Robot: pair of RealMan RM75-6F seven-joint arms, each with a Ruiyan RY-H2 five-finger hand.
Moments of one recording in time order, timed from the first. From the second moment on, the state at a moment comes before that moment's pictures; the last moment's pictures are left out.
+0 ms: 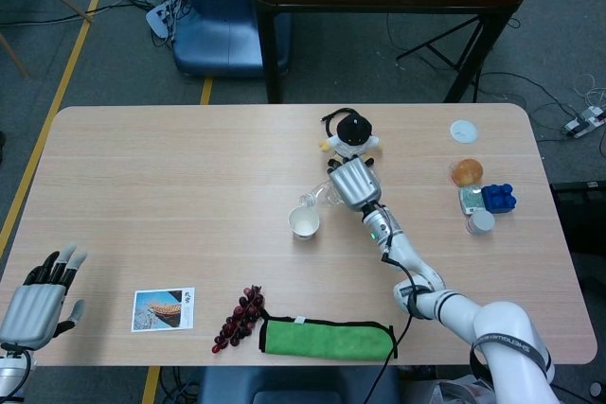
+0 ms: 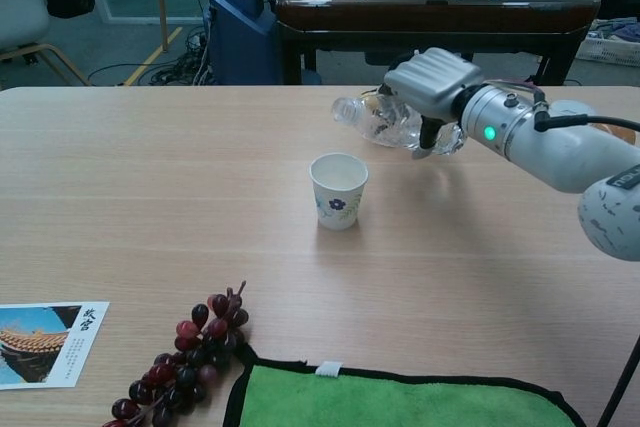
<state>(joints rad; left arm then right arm) -0.11 -1.14 0.02 -1.63 1.43 1.38 0.32 0.95 -1.90 0.23 -0.71 -1.31 0.86 -0.40</state>
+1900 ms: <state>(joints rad) -0.10 -1.13 0.03 -1.64 1.48 1.40 0.29 0.97 -1.78 0.18 -0.94 -1.13 0.85 -0.96</state>
